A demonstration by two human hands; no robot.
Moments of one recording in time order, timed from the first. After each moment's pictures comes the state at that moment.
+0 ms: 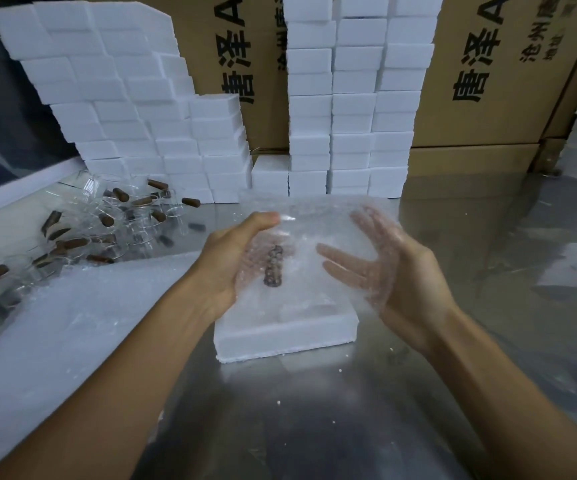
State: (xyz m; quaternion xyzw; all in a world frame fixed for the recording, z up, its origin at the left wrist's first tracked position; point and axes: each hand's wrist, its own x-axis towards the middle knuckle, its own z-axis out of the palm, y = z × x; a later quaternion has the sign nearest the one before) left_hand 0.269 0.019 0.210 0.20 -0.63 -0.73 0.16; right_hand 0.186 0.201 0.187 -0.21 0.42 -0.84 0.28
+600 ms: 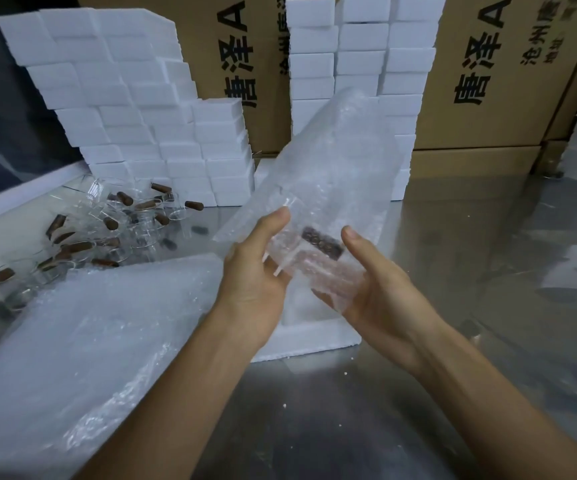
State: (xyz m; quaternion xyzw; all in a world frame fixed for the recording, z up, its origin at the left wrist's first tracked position) left_hand 0.274 0.057 0.207 0.11 -0.45 -0.85 0.25; right_hand 0.210 0.186 0.185 -0.21 0.44 -0.81 0.34
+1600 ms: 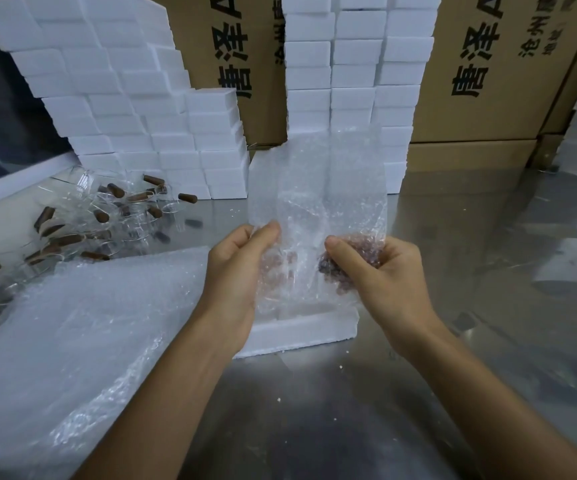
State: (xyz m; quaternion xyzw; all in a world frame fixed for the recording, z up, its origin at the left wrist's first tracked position) left_hand 0.282 0.046 0.191 0.17 -0.58 -0.75 0.27; right_hand 0.206 0.188 0.179 -0.28 0.64 -0.72 0.01
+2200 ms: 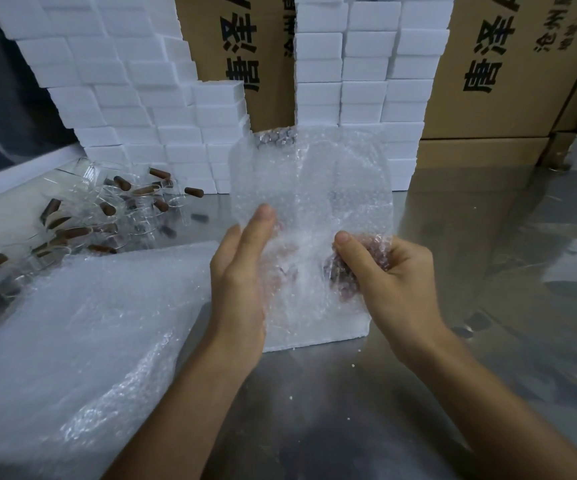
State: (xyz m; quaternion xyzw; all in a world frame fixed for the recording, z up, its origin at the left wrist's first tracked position) left_hand 0.295 0.054 0.186 0.13 -0.53 -0.78 0.32; right_hand 0.215 0.180 0.172 -0.29 0.63 -0.72 -0.03
